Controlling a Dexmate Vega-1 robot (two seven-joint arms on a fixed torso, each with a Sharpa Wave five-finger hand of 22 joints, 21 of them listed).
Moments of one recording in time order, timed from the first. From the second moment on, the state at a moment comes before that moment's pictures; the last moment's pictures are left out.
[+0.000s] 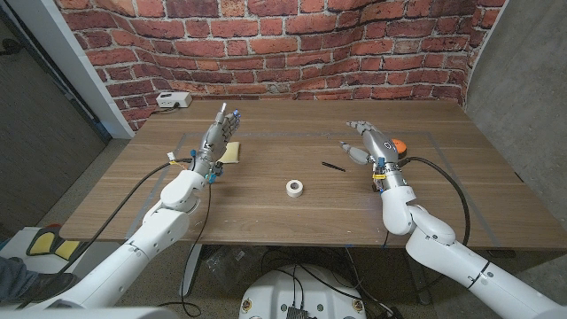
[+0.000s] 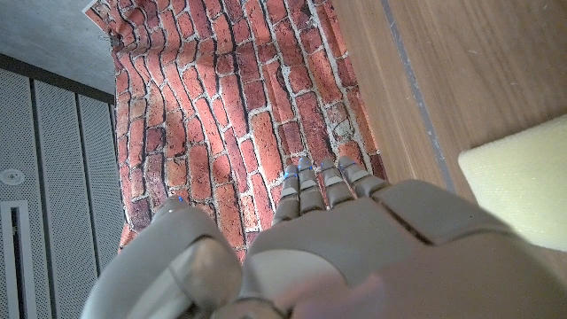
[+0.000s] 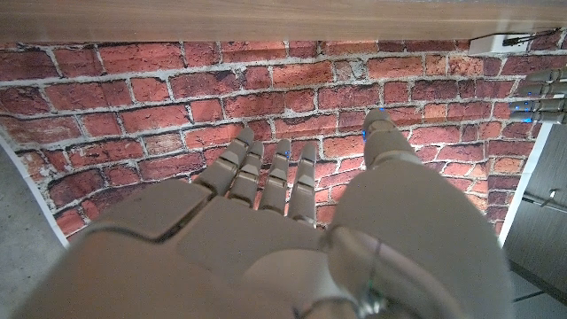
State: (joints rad) left arm 1.03 0.60 0.31 -1.55 -0.62 -0.37 0.02; left_hand 0.33 0.03 0.00 0.08 0.25 0.16 0.08 0.22 0.18 0.19 0.03 0.24 0.18 0.09 0.01 0.20 0.18 0.01 -0.01 0.24 0.18; right arm -1.13 -0.71 -0.53 -1.97 -0.58 -0.33 -0.54; right_hand 0.79 0.00 0.38 -0.19 0.20 0.38 -0.06 0.25 0.20 0.32 -0.02 0.24 0.19 0.19 0.03 0.18 0.18 0.25 -0.03 0.24 0.17
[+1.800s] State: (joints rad) left arm 1.03 0.61 0.31 -1.53 -0.67 -0.35 -0.04; left_hand 0.51 0.20 0.24 0.05 0.24 0.19 0.08 0.20 0.18 0.21 0.03 0.21 0.18 0.10 0.01 0.19 0.18 -0.01 0.01 0.20 0.18; right arm -0.96 -0.66 -0.74 -1.97 -0.56 -0.72 -0.29; right_hand 0.77 -0.02 0.34 -0.15 0.20 0.59 -0.17 0.30 0.21 0.31 -0.02 0.23 0.19 0.20 0.06 0.19 0.18 0.24 0.01 0.22 0.18
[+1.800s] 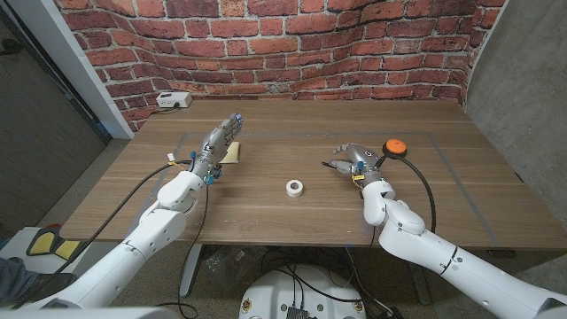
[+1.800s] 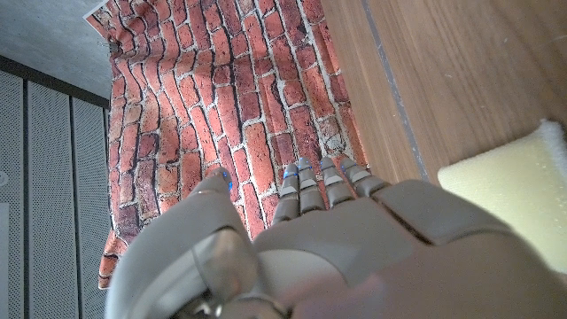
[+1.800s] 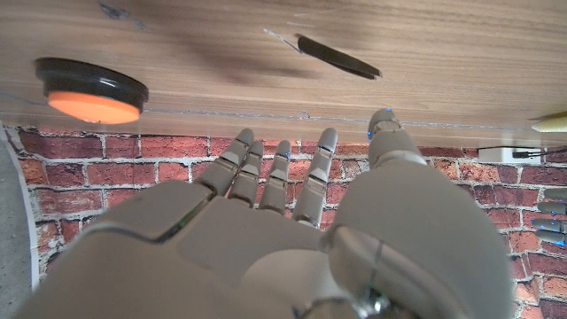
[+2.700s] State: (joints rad) left arm 1.04 0.62 0.30 -1.53 -0.68 -0.34 -0.04; left_hand 0.52 0.19 0.27 0.05 0.24 0.19 0.07 0.20 0.18 0.21 0.03 0.21 0.18 0.10 0.01 0.19 0.18 -0.02 0.01 0.20 0.18; right arm -0.89 -0.56 -0.89 -1.85 -0.66 -0.89 -0.41; right_hand 0.75 -0.04 0.31 -0.14 0.20 0.65 -0.19 0.31 0.21 0.36 -0.04 0.25 0.19 0.29 0.04 0.20 0.18 0.31 0.00 0.23 0.18
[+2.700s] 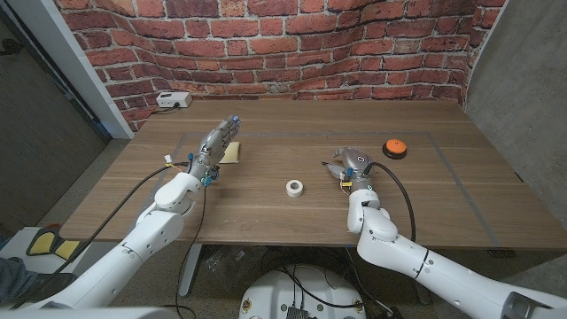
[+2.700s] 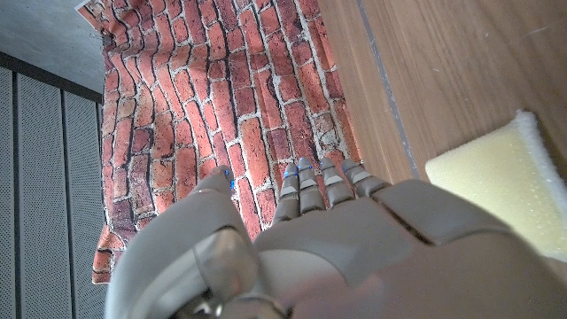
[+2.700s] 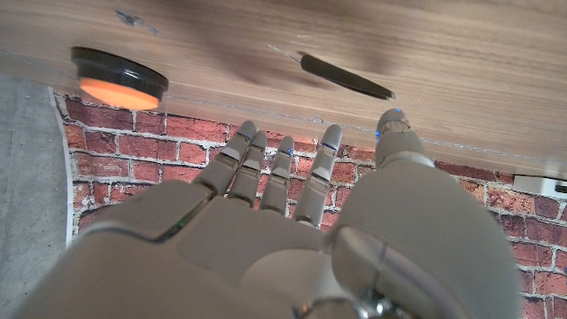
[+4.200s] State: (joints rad) left arm 1.02 0.62 0.31 -1.52 -0.69 -0.32 -0.05; left_hand 0.53 0.18 0.31 0.06 0.23 0.19 0.07 0.20 0.18 0.21 0.03 0.21 0.18 0.10 0.01 0.19 0.18 -0.02 0.01 0.20 0.18; right arm -0.82 -0.52 -0.95 -1.76 -0.62 -0.94 -0.44; right_hand 0.82 -0.02 0.33 -0.16 0.21 0.76 -0.22 0.33 0.21 0.44 -0.08 0.27 0.19 0.37 0.00 0.20 0.18 0.39 0.00 0.25 0.18
